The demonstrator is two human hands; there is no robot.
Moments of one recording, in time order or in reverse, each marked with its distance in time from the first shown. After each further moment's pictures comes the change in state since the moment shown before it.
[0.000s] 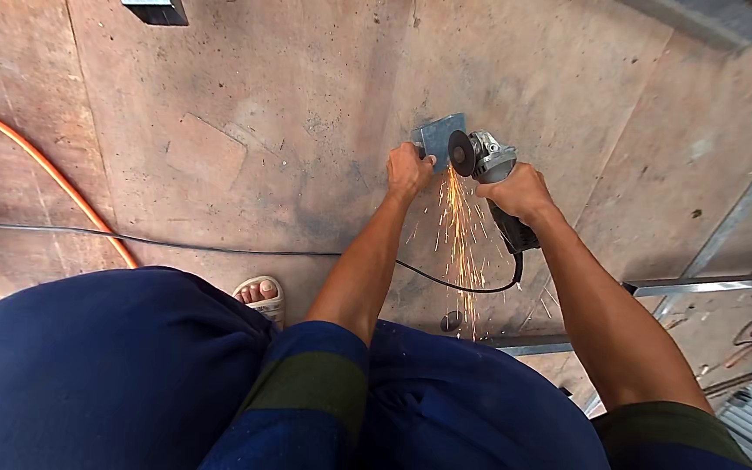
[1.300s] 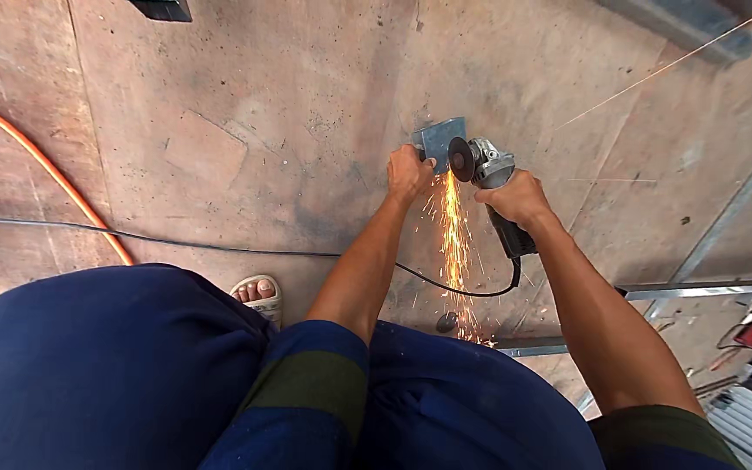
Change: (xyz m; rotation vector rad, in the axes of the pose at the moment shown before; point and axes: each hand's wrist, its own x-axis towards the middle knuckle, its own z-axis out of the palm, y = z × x) left_hand -0.003 0.001 -0.003 -0.015 -0.002 0.013; right_hand 0.001 0.003 0.002 -0.017 -0.002 0.012
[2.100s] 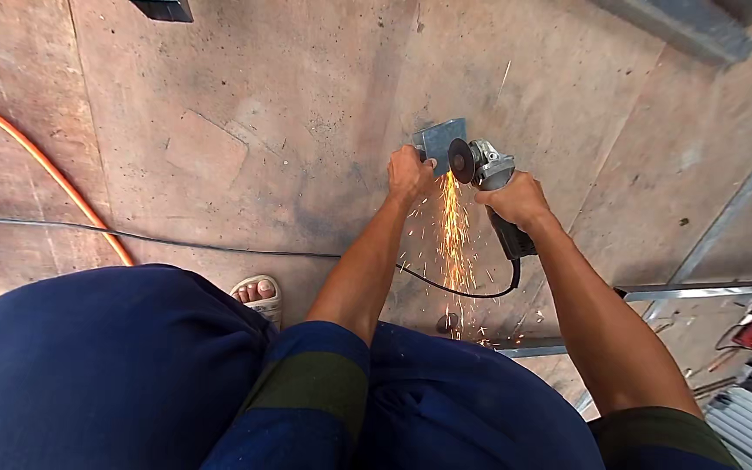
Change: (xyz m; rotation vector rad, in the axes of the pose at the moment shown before) left_hand 0.002 0.000 0.001 0.008 -0.003 -0.001; right_hand -0.001 0.000 0.000 0.009 0.001 0.005
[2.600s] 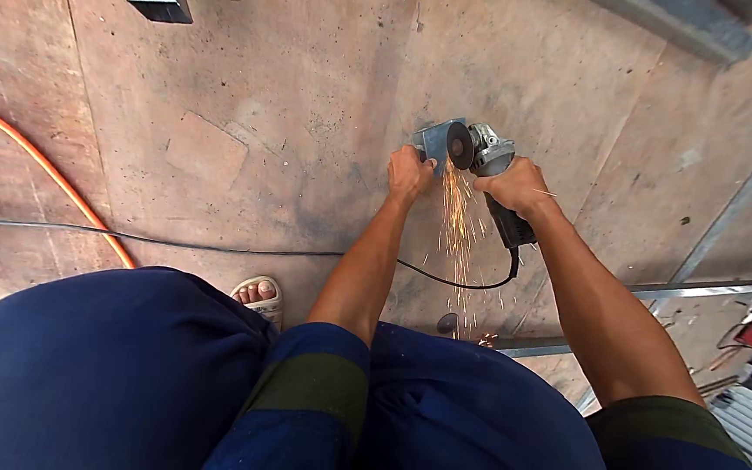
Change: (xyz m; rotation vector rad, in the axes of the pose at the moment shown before) left_hand 0.000 0.000 0.000 0.000 -0.004 -0.014; right_hand 0.008 -0.023 -0.008 0.018 0.021 -0.015
